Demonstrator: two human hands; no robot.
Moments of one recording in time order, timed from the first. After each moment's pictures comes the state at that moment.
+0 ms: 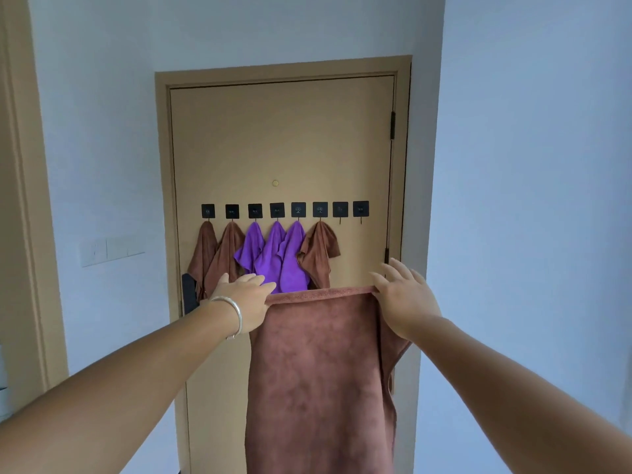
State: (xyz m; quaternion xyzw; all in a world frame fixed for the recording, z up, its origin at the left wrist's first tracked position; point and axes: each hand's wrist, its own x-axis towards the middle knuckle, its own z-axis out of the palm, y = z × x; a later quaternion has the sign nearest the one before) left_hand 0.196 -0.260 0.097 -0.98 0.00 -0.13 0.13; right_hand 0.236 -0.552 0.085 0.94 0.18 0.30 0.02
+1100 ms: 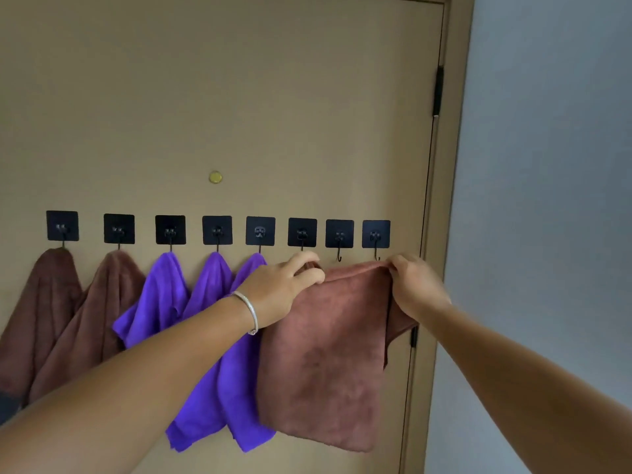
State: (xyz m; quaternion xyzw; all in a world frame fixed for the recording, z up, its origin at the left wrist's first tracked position) left_hand 0.726 -0.211 0.135 -0.82 0.37 -0.43 0.04; right_hand 0.732 -0.480 0.144 0.92 0.06 0.37 -0.14
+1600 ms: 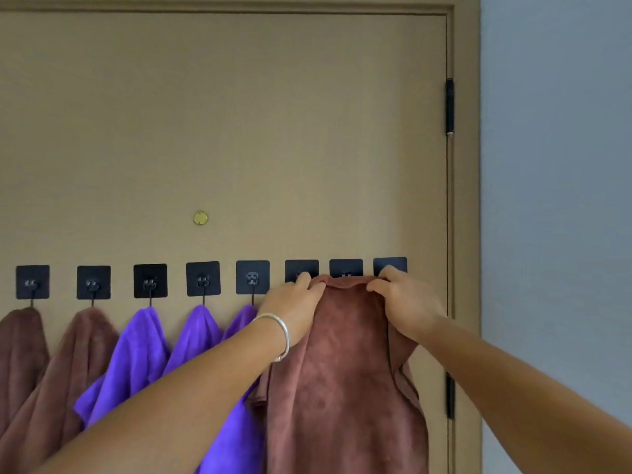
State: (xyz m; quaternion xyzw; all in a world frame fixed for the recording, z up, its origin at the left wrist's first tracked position) left_hand 0.820 -0.257 0.173 -0.91 0.16 -0.38 0.10; right_hand 0.826 -0.477 0.178 0.89 0.19 0.42 0.02
